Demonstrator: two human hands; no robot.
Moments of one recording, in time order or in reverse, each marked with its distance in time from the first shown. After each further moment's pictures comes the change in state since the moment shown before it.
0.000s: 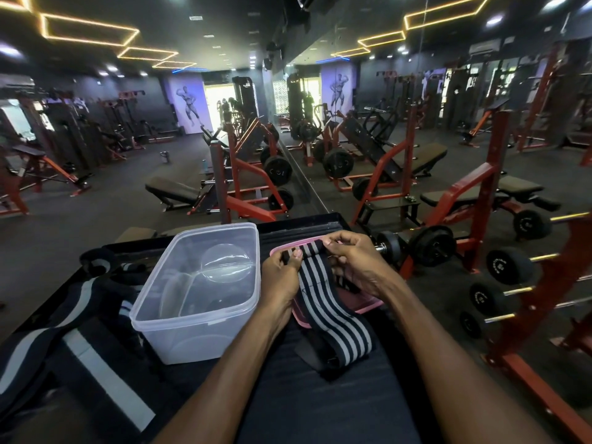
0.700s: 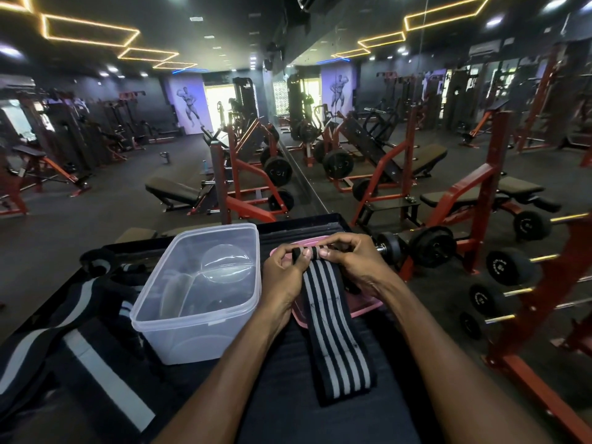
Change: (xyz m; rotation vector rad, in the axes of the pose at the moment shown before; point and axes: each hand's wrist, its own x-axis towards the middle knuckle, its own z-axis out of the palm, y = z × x) left_hand -0.004 0.003 -0.001 0.001 -0.064 0.060; right_hand 0.007 0.009 -0.007 -0.197 0.027 -0.168
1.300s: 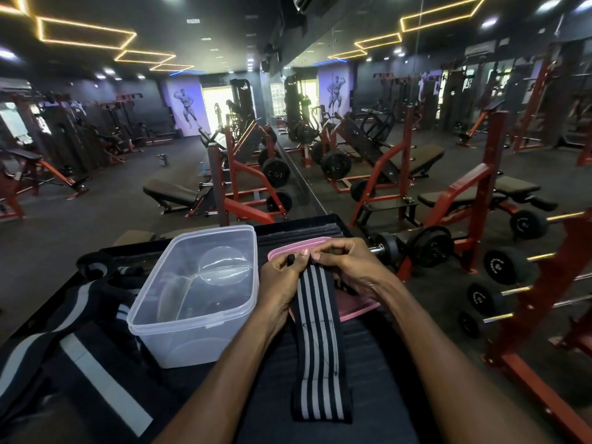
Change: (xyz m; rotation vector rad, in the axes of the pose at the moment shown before) left_hand -0.002 0.000 -0.002 -0.031 -0.033 -0.118; right_hand -0.004 -0.001 0.001 0.097 -0.087 0.139
